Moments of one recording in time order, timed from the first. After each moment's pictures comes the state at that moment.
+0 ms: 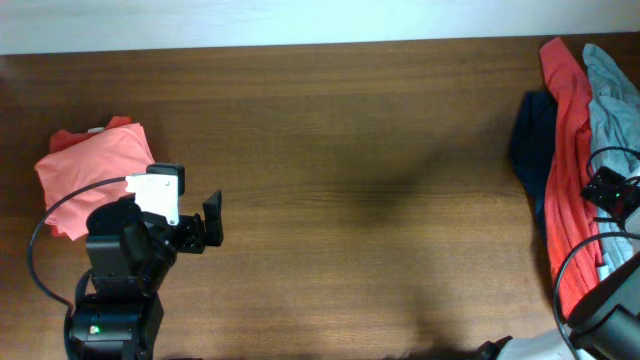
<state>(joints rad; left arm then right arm) -0.01 0.78 0.84 -0.60 0.12 0.02 -0.78 1.75 1.08 -0.29 -0.02 -0.06</state>
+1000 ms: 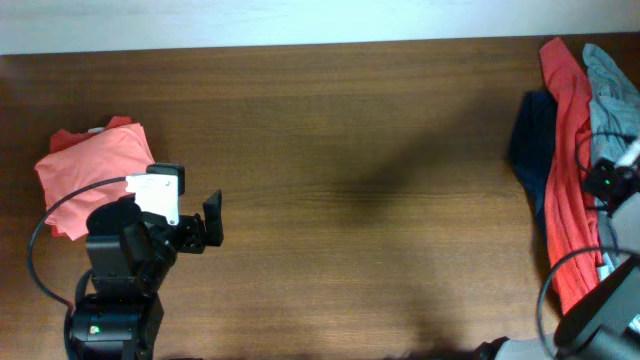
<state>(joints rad) -0.01 0.78 0.84 -0.60 0.12 0.02 -0.66 1.64 1.08 -0.31 0.03 -0.08</state>
